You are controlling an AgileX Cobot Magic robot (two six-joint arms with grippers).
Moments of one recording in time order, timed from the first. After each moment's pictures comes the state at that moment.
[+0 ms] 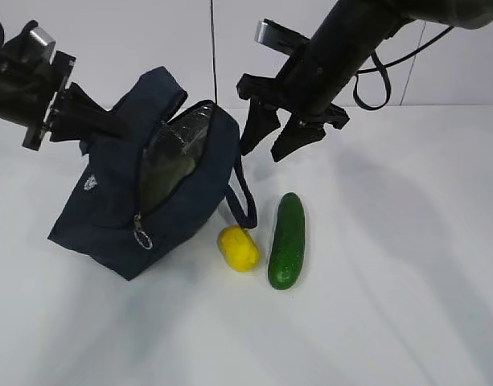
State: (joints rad) left arm 0.04 1.97 -1.38 -1.15 1.19 0.66; right arm 0.32 2.14 -1.93 0.51 1.22 -0.06
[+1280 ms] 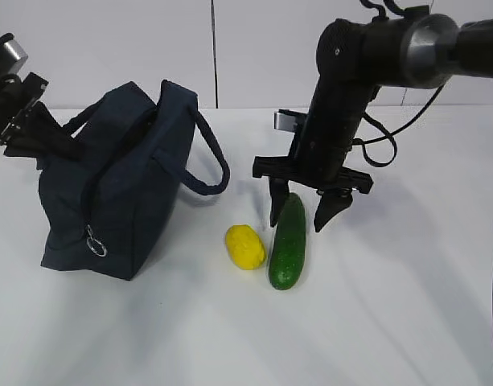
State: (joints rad) left arm 0.08 1.93 -1.39 -0.90 1.19 0.56; right arm 0.35 2.22 -1.79 0.26 1.22 0.30
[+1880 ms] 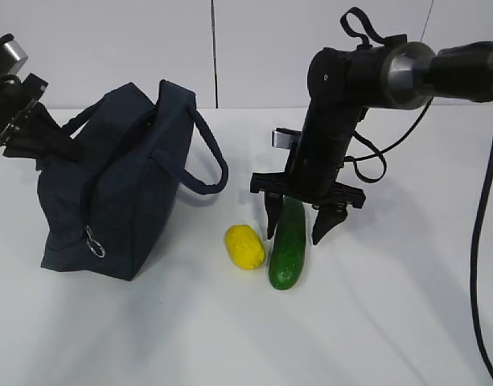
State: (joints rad) left arm 0.08 1.93 -1.39 -0.89 1.19 0.56; right arm 0.35 2.30 -1.81 0.25 1.20 0.33
